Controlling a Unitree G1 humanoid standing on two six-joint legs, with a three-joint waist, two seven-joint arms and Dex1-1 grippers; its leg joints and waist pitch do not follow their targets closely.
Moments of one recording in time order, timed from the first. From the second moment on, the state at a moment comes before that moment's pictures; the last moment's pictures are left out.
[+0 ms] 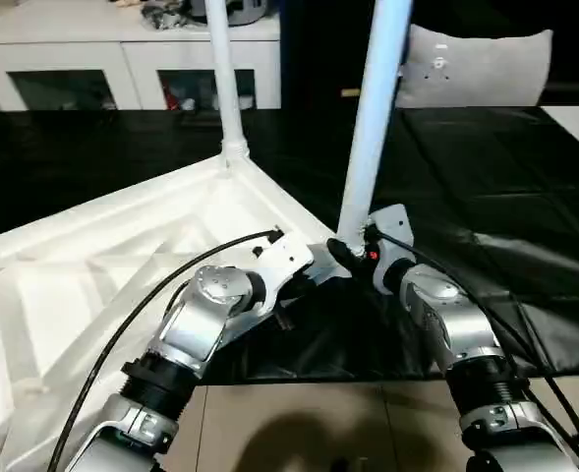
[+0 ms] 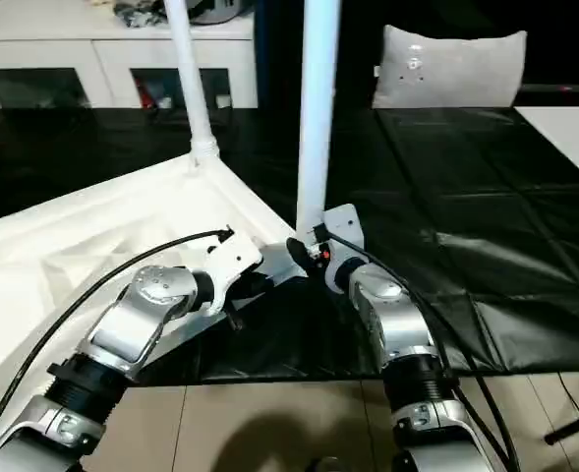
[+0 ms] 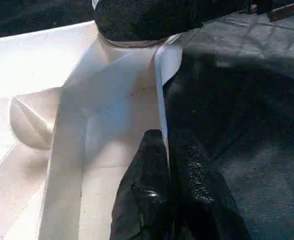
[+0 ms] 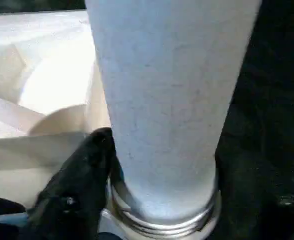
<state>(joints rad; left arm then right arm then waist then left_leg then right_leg) -0.49 0.15 -0.31 0.30 0.17 0.45 -0.75 -0.47 -0.11 0.02 0.49 0.07 0.23 0.48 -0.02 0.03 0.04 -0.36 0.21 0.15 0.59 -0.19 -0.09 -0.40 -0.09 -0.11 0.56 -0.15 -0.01</state>
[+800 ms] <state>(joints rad) -0.54 0.42 -0.39 0.45 0.10 0.01 -1.15 -0.35 -0.46 0.07 0.36 0.19 0.06 1.12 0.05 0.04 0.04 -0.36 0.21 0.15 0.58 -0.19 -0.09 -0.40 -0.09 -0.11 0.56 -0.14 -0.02</state>
